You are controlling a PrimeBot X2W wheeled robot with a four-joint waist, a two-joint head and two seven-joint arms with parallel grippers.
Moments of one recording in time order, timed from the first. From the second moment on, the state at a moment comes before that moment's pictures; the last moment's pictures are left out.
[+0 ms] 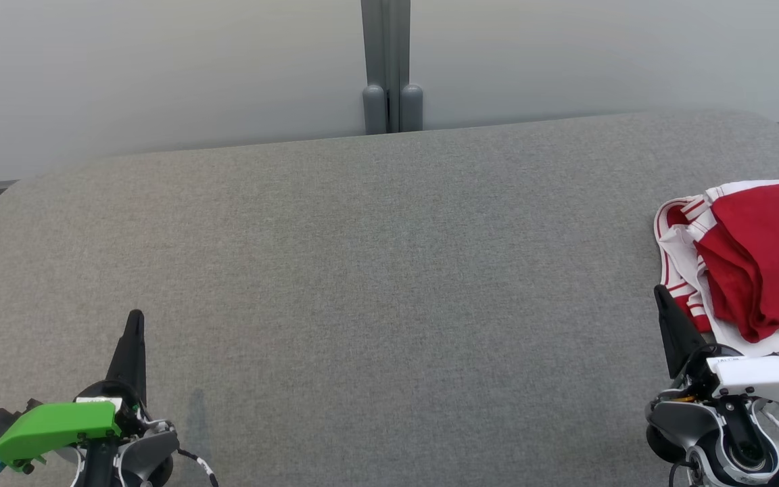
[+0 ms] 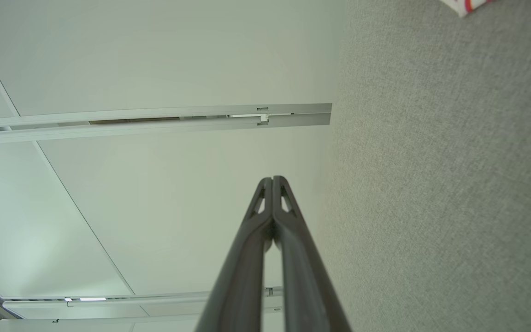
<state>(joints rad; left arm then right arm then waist) -0.10 0.06 0.10 0.24 -1.63 -0.13 0.10 -0.10 -0.06 -0.10 0.24 1.63 0.13 0.10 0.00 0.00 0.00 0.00</state>
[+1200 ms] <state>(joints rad) -0.10 0.06 0.10 0.24 -1.63 -0.13 0.11 -0.10 -0.06 -0.10 0.24 1.62 0.13 0.11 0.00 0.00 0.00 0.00</state>
